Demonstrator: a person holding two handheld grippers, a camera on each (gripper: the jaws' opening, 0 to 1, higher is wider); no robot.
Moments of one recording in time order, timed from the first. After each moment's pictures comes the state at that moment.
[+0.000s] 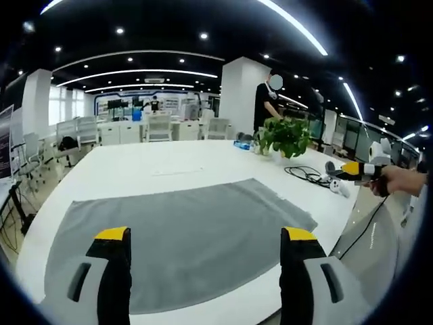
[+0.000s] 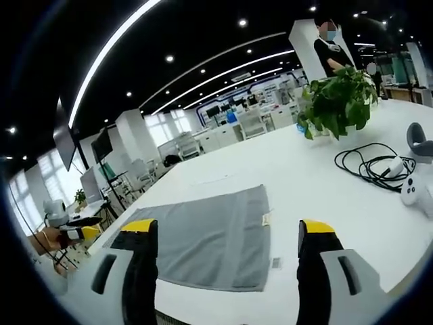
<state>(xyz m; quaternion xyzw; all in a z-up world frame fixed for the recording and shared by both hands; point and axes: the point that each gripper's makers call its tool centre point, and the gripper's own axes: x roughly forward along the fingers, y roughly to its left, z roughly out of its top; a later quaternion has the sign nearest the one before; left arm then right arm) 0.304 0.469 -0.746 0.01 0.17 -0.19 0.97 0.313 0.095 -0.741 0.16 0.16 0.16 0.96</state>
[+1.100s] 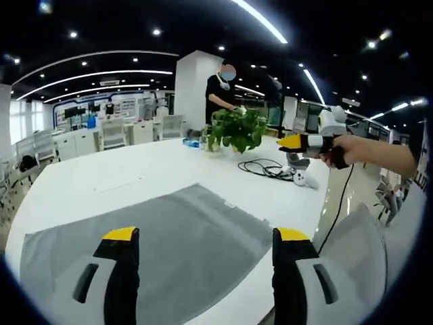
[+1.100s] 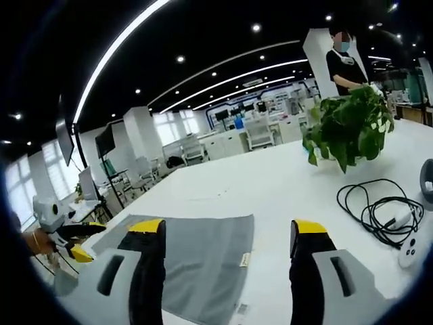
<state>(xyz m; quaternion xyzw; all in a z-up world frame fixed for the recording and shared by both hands) 0.317 0.305 -0.748 0.05 0.20 -0.33 0.92 0.402 0.057 -0.711 0.13 0.15 0.20 0.96</state>
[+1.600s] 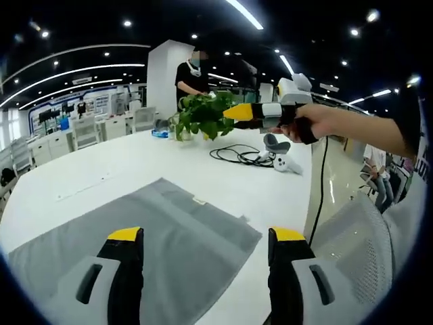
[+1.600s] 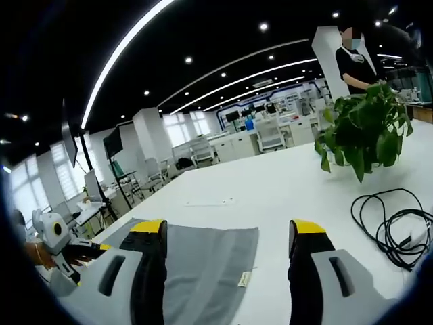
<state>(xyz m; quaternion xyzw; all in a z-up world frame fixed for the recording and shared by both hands) 0.331 0.239 -0.779 0.08 0.20 -0.40 0.89 0.446 0.067 -0.713 0.12 0.14 0.23 0.96</state>
